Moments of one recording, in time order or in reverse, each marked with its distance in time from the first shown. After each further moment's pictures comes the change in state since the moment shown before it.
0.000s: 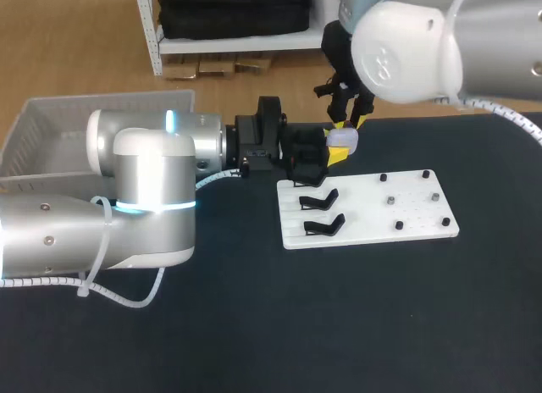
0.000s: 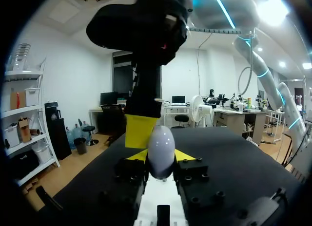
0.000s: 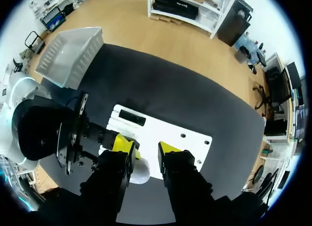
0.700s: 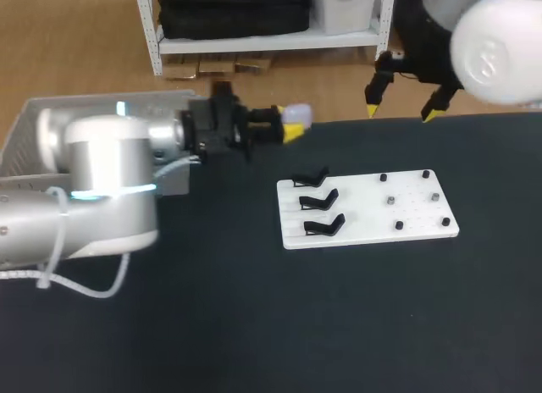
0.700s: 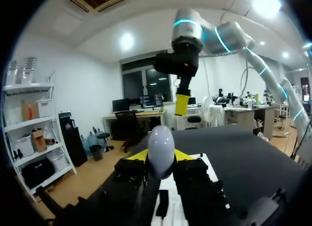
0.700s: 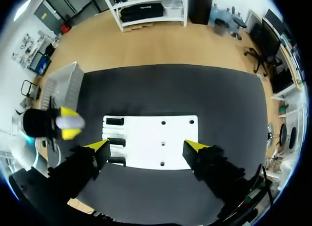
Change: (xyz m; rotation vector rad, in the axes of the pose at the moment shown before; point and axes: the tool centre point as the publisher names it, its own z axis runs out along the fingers) left arm -0.012 0.052 -0.080 -0.128 -0.021 0.096; right arm 0.031 -0.063 -0.036 -0.095 -0.103 0.349
